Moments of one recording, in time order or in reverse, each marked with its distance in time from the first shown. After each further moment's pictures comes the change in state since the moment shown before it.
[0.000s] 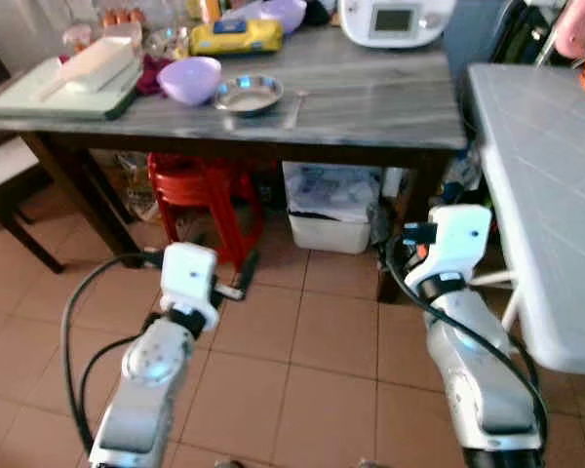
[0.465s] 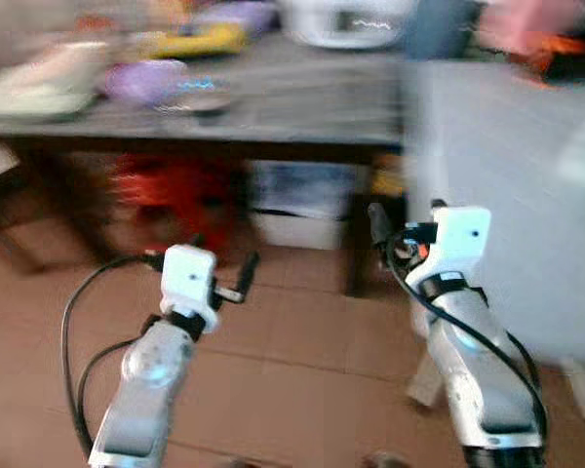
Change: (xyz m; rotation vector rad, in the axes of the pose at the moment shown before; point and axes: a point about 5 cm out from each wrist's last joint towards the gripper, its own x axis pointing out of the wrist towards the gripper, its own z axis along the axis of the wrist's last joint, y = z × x) left arm -0.001 -0.007 -0.004 -0.012 0.013 -0.022; right arm 0.000 -0.004 -0.003 -0.001 0.013 -0.023
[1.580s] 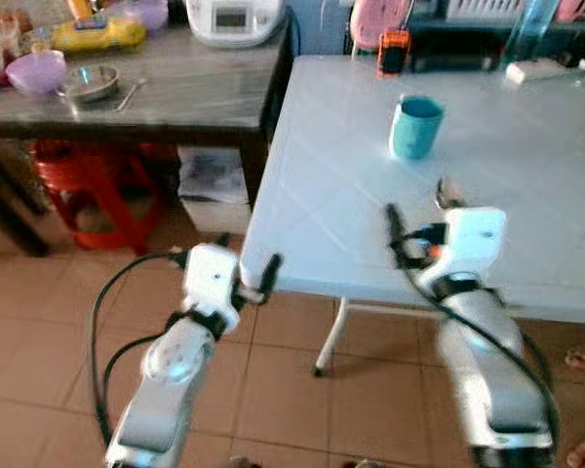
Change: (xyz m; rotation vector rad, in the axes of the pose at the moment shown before) left arm 0.002 -0.001 0.000 0.015 0.002 -0.013; right arm 0.002 0.007 0.002 -0.006 -0.017 0.018
